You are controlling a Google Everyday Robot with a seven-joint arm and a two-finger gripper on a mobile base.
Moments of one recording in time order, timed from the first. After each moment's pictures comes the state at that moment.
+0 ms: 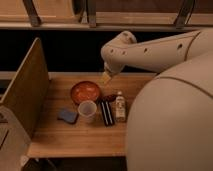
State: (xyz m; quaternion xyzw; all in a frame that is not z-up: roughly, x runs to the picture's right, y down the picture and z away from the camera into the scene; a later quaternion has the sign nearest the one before) arm 0.042 -0.081 0.737 -0.10 0.02 0.34 0.93
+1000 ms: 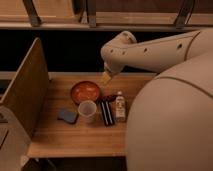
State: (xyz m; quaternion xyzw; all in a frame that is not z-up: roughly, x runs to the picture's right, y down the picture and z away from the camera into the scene) arm 0.039 -0.081 0.736 -0.10 0.02 0.34 0.93
